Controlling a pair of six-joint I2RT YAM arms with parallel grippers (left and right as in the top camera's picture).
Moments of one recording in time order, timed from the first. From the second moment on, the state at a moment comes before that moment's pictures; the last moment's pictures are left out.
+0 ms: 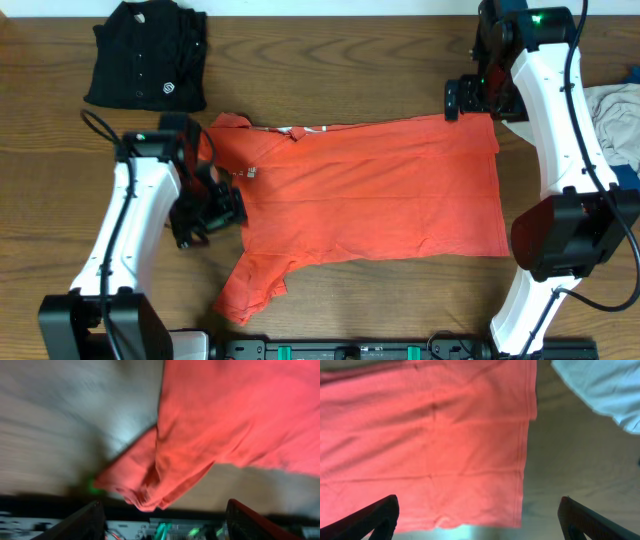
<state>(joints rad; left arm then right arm) -0.01 1.52 1.11 -1.35 0.26 -0.32 0.09 2.04 2.07 -1.54 0.08 0.17</state>
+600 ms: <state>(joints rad) -0.02 1.52 0.80 -1.16 0.31 -0.30 0.09 2.04 2.07 -1.58 0.07 0.18</state>
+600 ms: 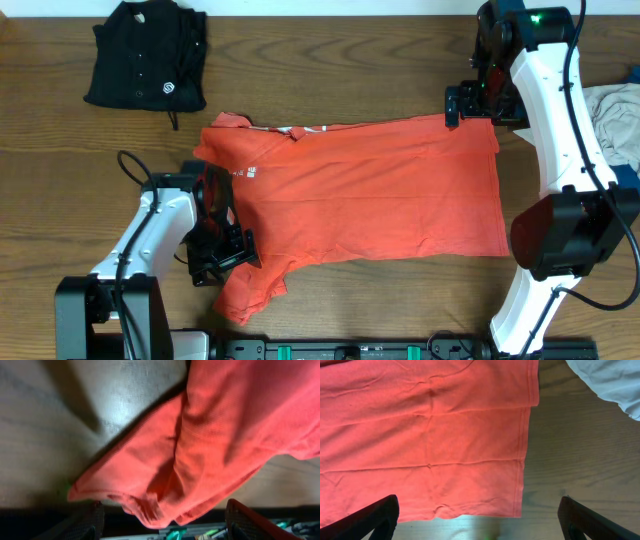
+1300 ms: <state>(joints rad) -0.02 1.52 0.73 -0.99 0.23 -0.36 0.09 2.04 2.07 -1.57 0.06 0.18</state>
